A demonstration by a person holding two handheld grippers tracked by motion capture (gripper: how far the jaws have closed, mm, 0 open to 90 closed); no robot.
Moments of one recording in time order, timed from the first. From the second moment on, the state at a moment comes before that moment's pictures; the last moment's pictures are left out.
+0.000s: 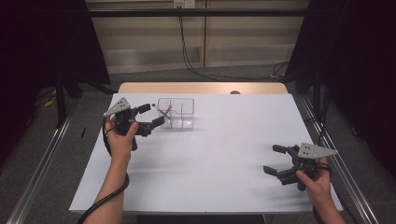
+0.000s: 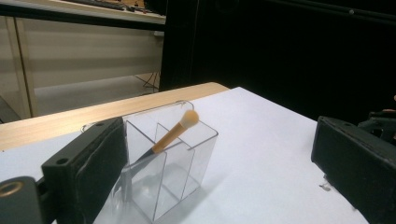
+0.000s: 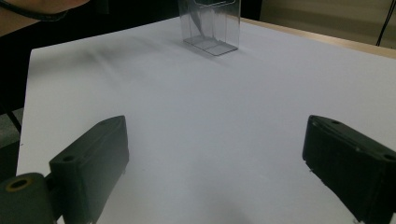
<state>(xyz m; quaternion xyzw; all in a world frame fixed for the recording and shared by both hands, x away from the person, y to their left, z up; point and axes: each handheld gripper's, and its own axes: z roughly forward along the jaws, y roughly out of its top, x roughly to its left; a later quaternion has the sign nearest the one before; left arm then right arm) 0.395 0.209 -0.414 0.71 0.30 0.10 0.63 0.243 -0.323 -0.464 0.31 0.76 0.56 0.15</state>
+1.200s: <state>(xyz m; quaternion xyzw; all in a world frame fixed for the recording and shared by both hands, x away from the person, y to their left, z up) 0.356 0.232 -0.435 0.72 0.29 0.09 0.63 0.243 -0.323 -0.463 0.30 0.76 0.56 0.15</state>
